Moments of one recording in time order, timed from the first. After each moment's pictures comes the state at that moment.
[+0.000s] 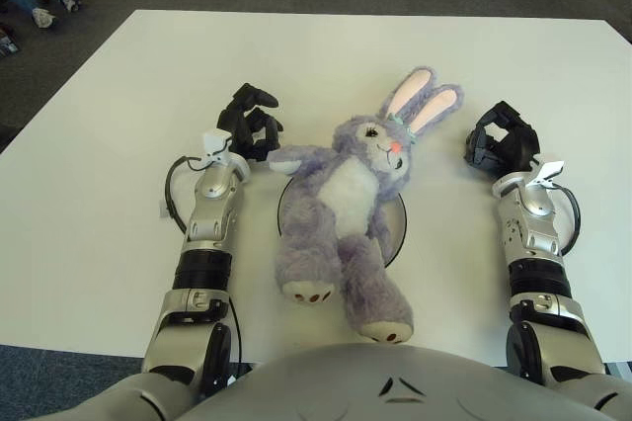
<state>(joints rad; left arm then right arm) -0.27 0.07 0.10 0.24 -0.10 -0.10 -0.07 -0.26 -0.21 -0.27 0.42 0.21 -0.23 0.10</state>
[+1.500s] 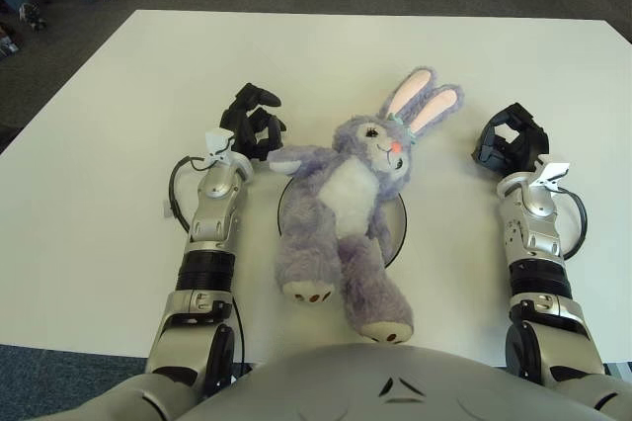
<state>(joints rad) -0.26 0.05 0.10 0.21 -0.11 -0.08 -0.07 -0.26 -0.20 -0.29 0.42 0.18 -0.23 -0.01</state>
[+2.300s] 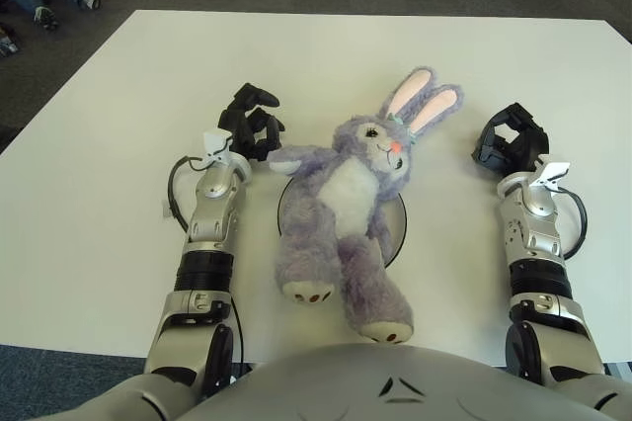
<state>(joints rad) -0.26 0.06 0.10 0.21 -0.11 -0.08 -0.07 -0.26 -0.20 -0.29 0.42 0.19 -0.22 -0.01</state>
